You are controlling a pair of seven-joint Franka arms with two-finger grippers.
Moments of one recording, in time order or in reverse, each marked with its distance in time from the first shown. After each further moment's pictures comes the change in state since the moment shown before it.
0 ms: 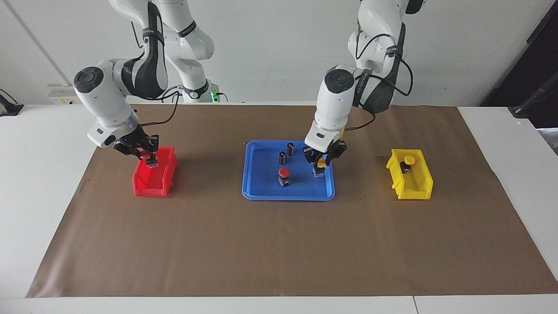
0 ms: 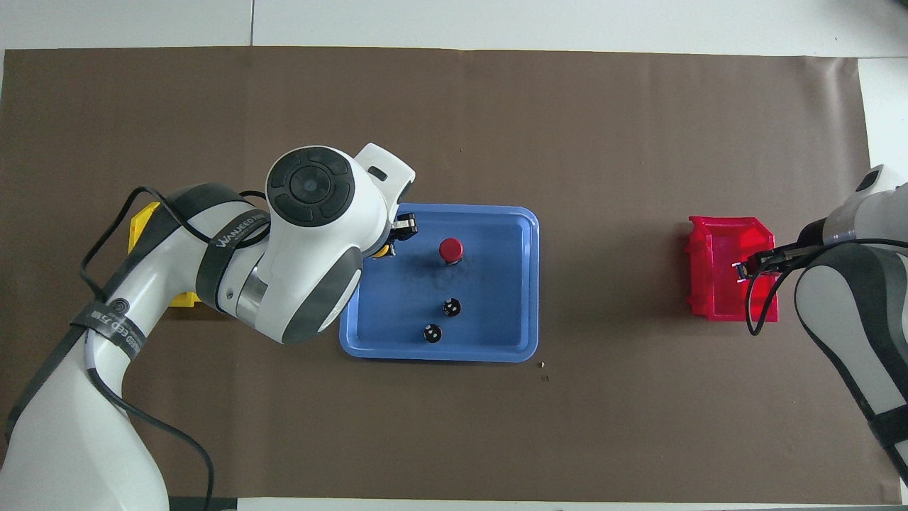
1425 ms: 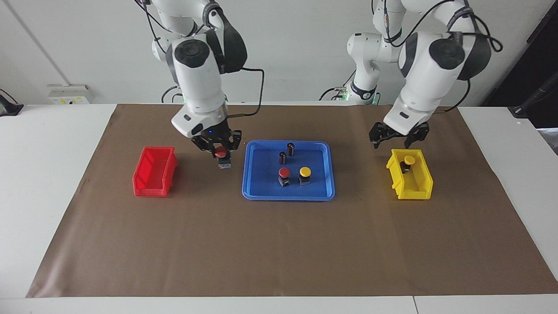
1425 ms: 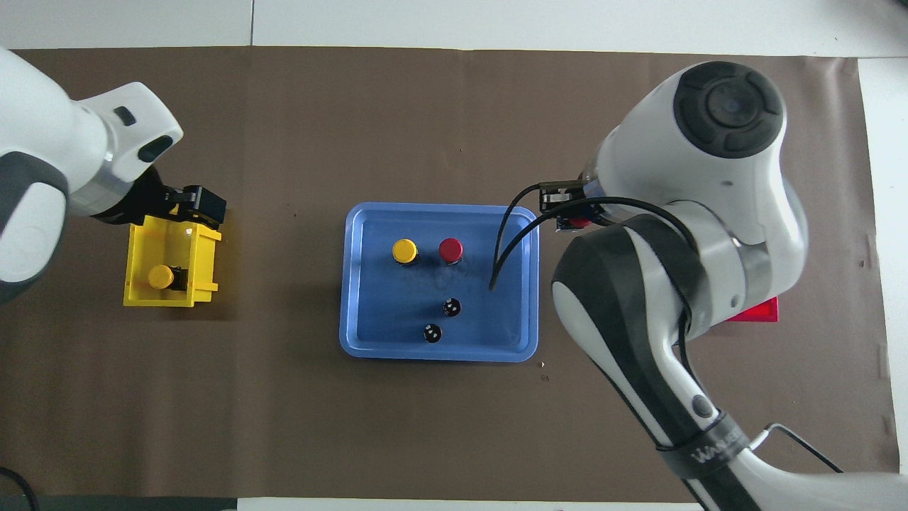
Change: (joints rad) left arm 0.399 -0.253 0.049 0.100 0.001 -0.448 0.755; right arm 0.539 0.236 0.030 0.401 0.013 -0.053 0.752
